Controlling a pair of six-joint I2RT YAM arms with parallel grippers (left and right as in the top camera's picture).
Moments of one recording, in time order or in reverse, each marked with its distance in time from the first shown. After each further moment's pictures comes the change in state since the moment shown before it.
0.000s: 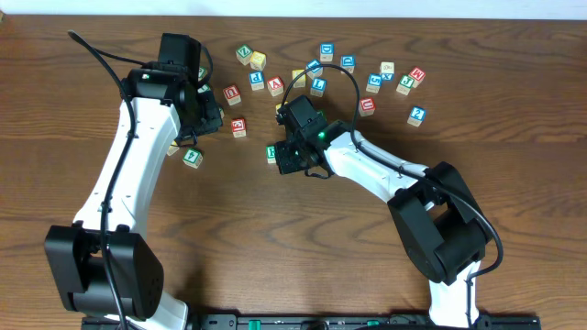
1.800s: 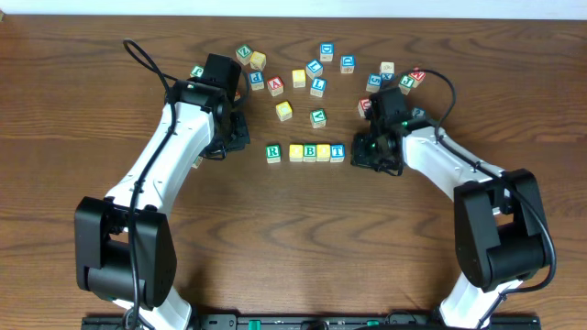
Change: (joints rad) left arm -0.127 0.072 -0.098 0.058 0.001 -0.076; right arm -0.361 -0.169 -0.259 -0.045 -0.013 0.039
